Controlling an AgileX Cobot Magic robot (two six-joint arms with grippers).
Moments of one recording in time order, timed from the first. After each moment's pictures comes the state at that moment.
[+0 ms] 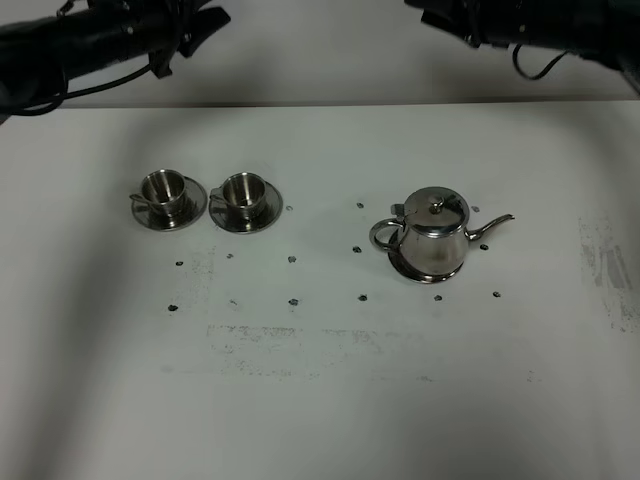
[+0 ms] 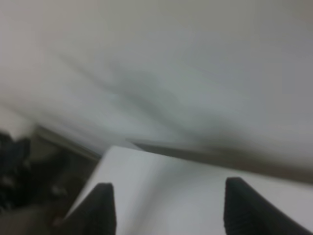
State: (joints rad) left arm -0.04 2.34 -1.95 -1.72 0.67 0.70; right arm 0.00 2.46 -2.26 1.37 0.93 -0.80
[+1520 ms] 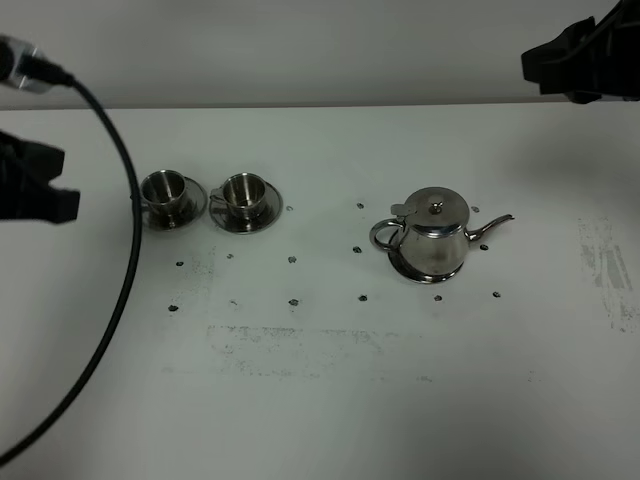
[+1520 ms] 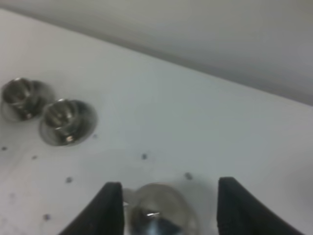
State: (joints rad) left arm -0.11 1.13 -0.86 -0.41 0.45 0.53; right arm 0.09 1.42 -1.26 0.59 0.69 -0.66
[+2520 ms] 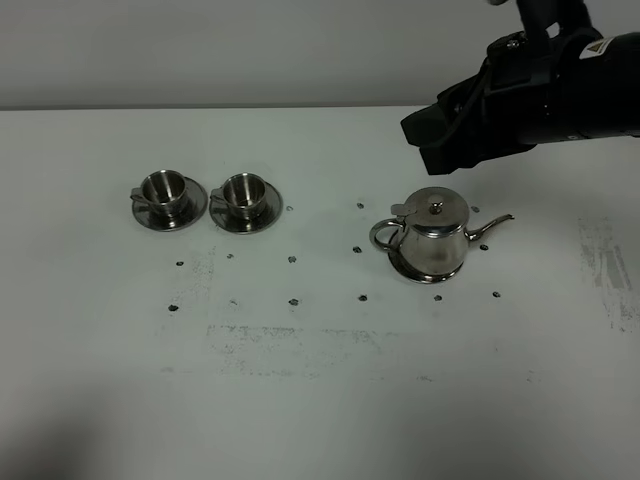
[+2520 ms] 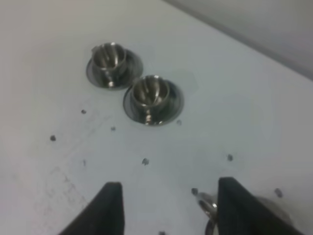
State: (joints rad) left arm -0.11 0.13 -0.47 -0.12 1.05 0.08; right arm 0.35 1.47 -1.24 0.57 0.64 -0.70
